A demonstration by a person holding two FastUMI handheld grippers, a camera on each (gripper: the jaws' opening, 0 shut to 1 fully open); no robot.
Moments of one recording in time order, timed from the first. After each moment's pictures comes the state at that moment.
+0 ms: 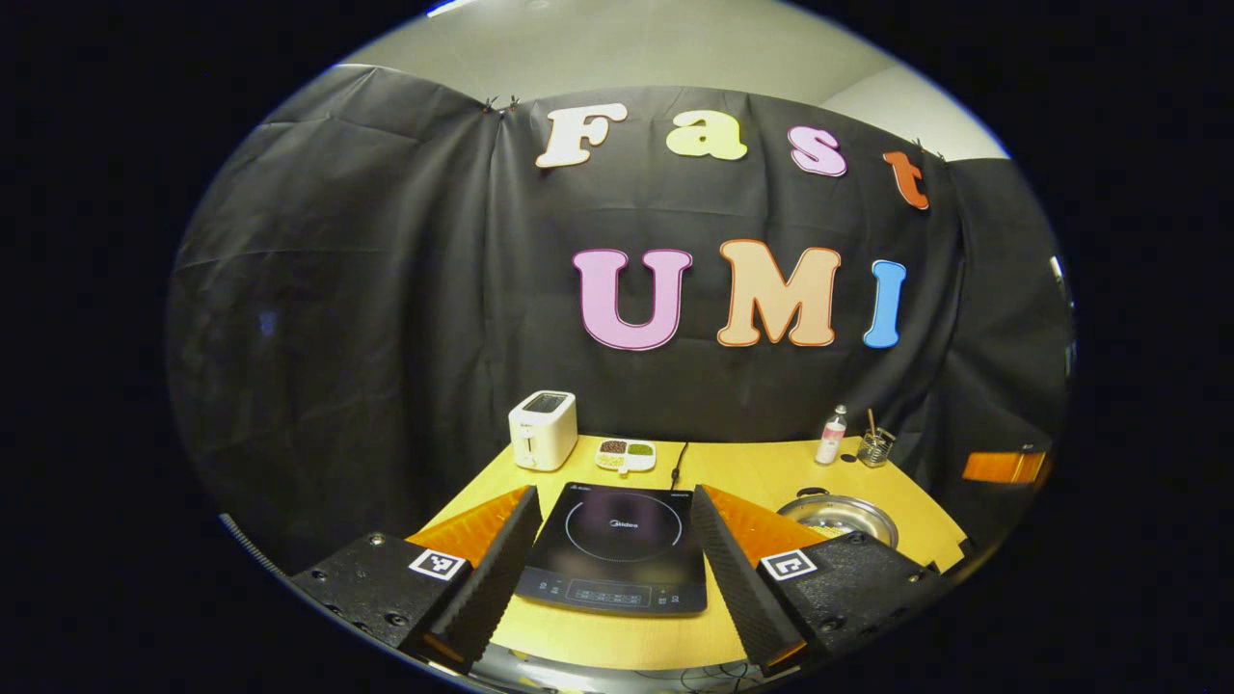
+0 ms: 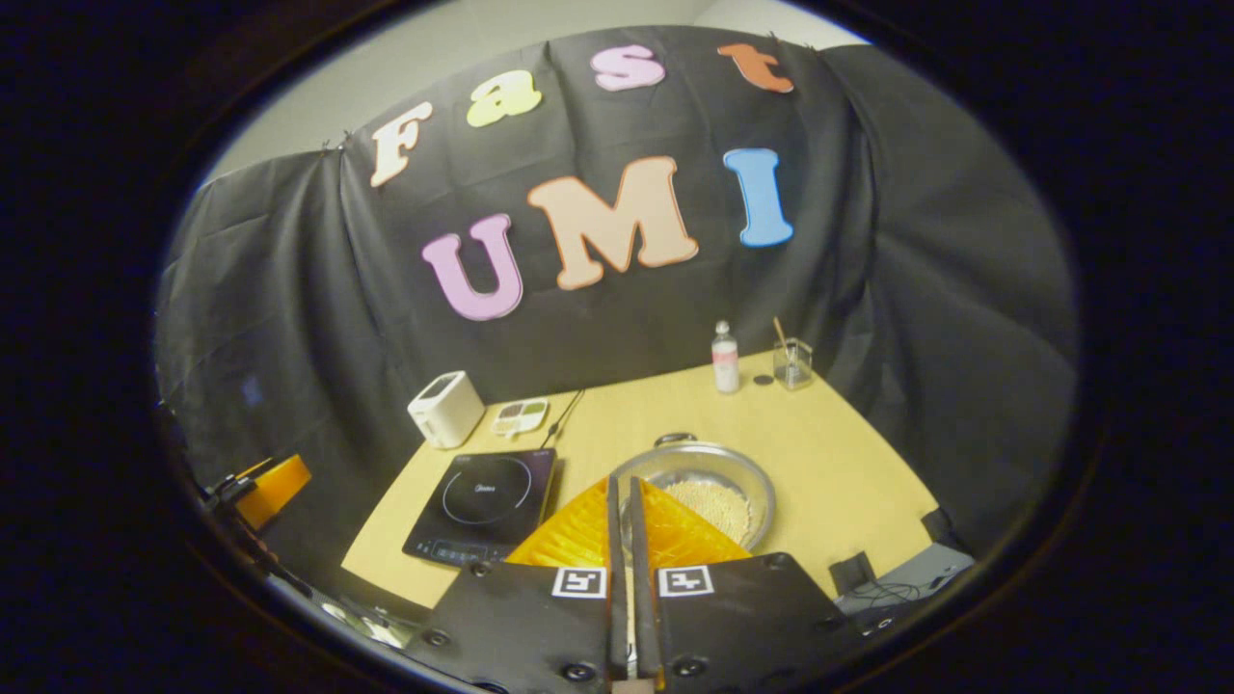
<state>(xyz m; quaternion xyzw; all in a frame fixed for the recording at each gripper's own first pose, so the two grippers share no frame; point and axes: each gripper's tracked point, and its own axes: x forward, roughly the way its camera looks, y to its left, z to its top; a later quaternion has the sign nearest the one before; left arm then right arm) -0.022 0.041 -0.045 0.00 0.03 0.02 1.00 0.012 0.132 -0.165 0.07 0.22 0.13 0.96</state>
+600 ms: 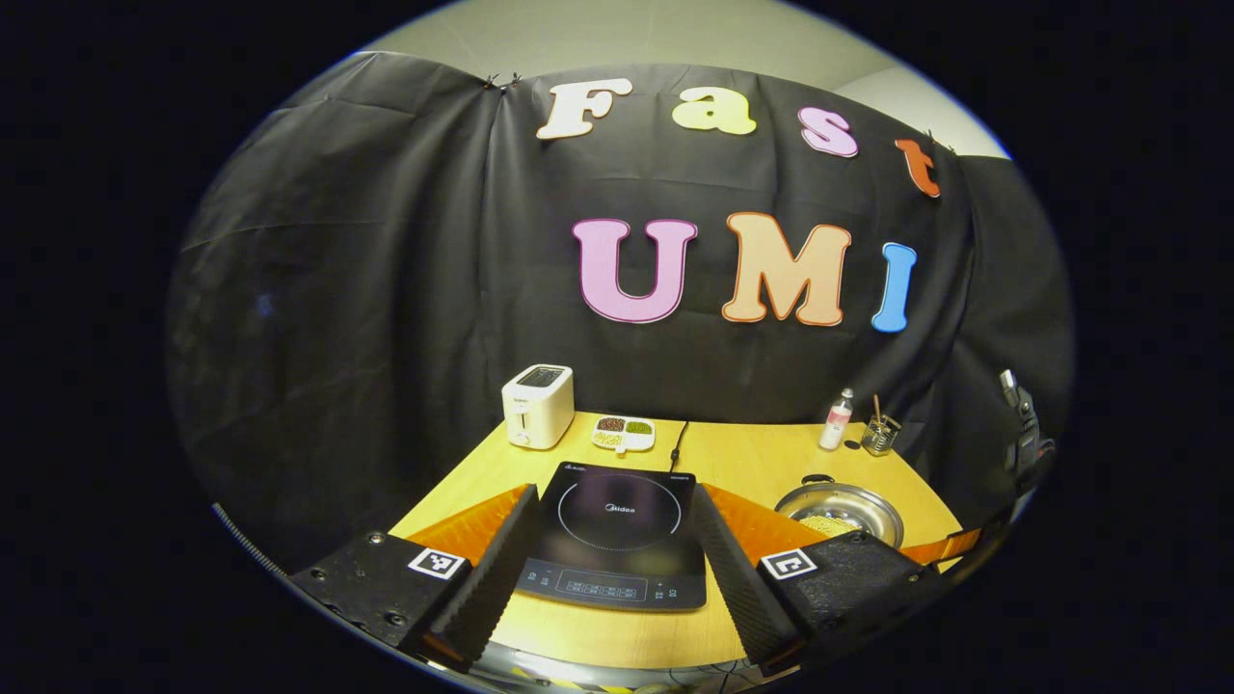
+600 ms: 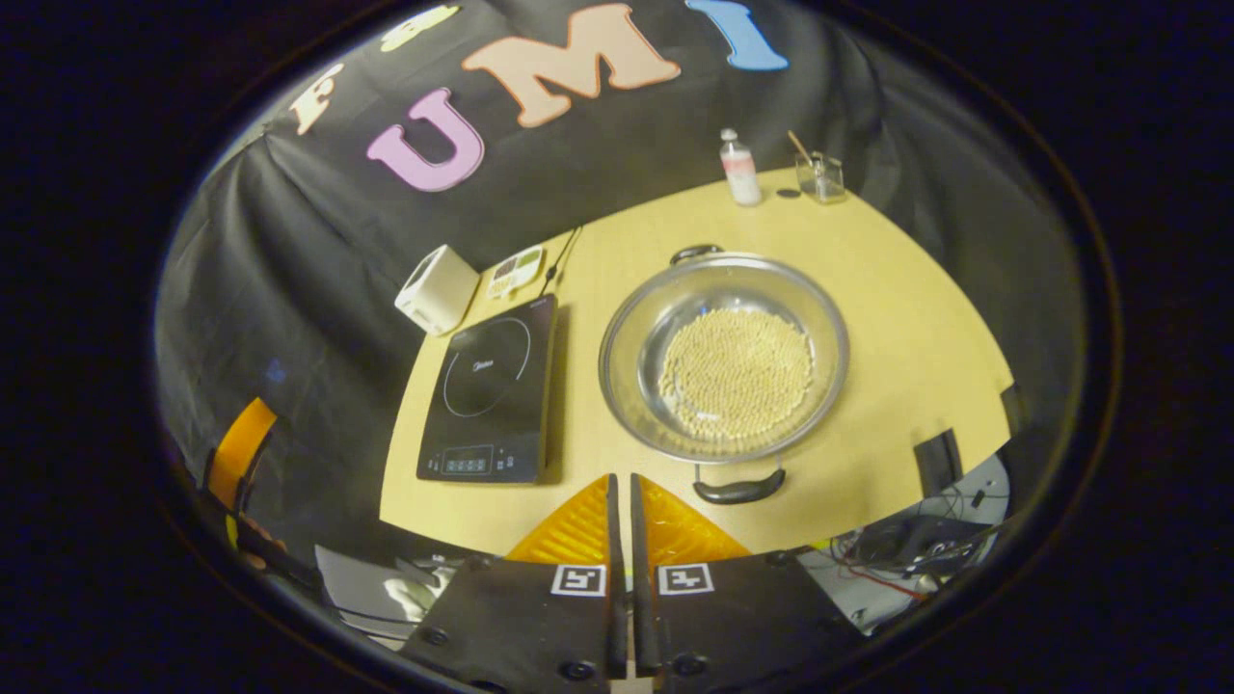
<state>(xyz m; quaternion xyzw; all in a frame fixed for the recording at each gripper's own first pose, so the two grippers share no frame) 0.005 0.049 -0.071 -0.01 0.07 0.03 1.00 -0.001 0.168 -0.307 0.12 0.47 0.16 0.86</state>
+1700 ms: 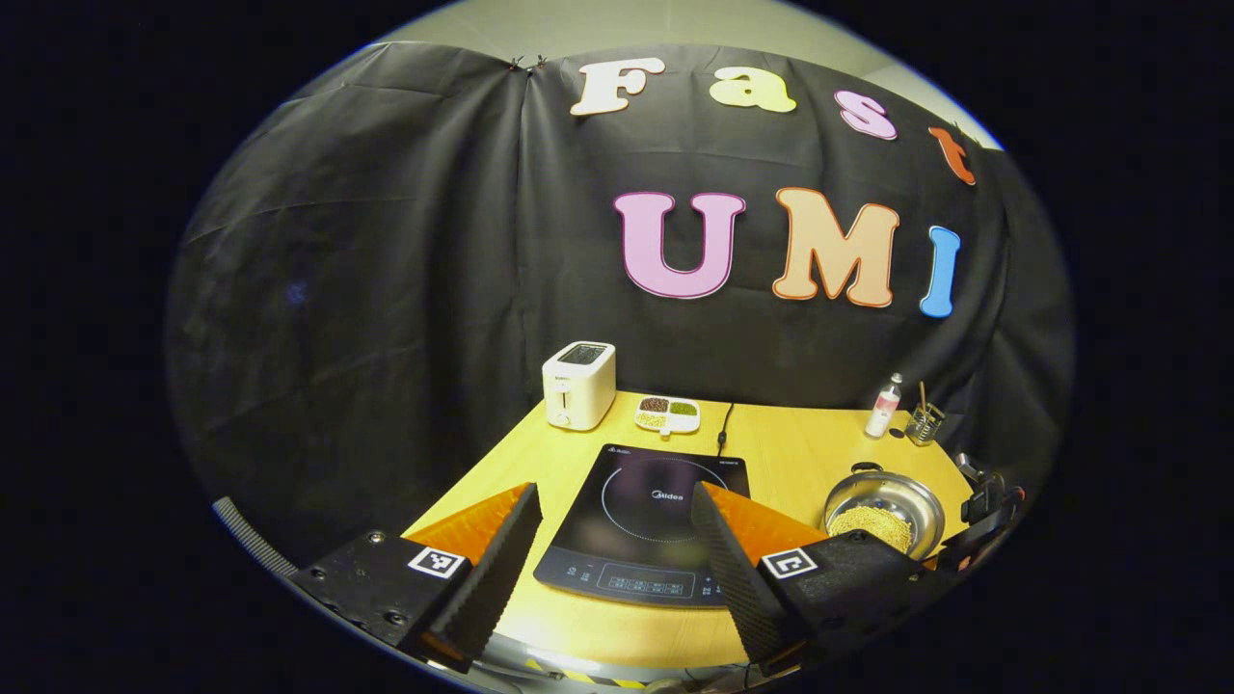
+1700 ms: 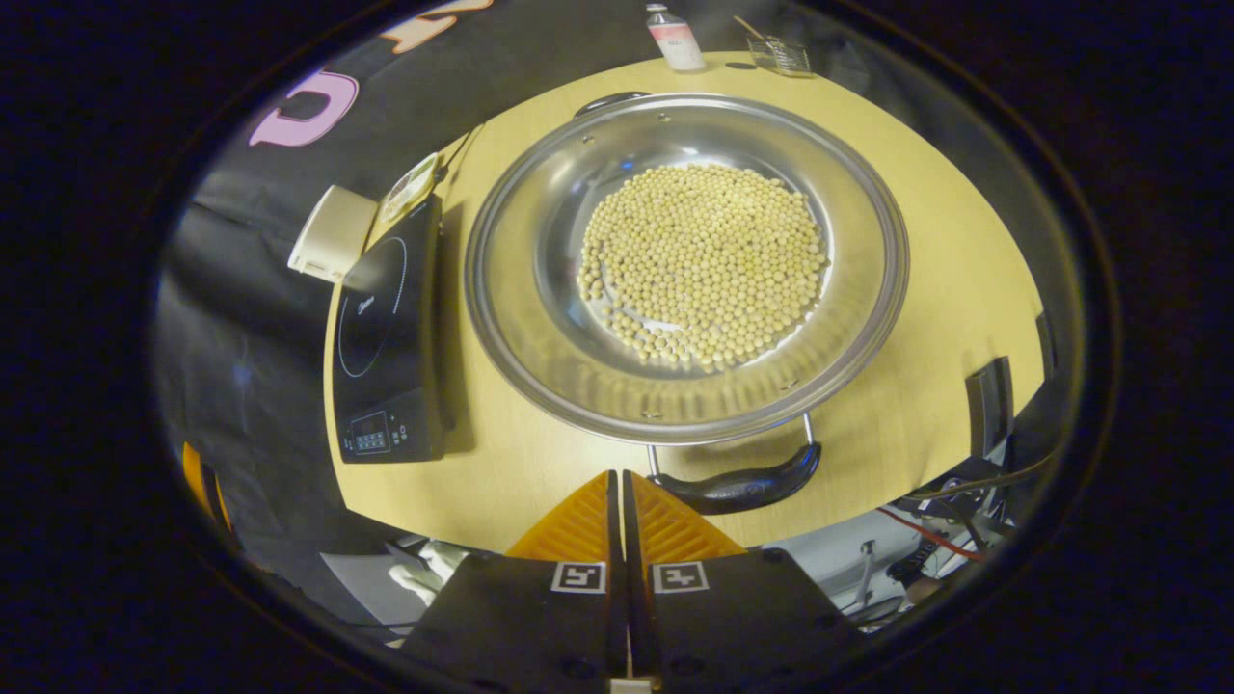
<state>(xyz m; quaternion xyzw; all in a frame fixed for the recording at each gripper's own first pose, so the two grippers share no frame) 0.022 0.090 -0.094 -0.01 0.10 0.08 0.99 0.017 0.145 -0.431 0.09 0.60 0.07 0.79</state>
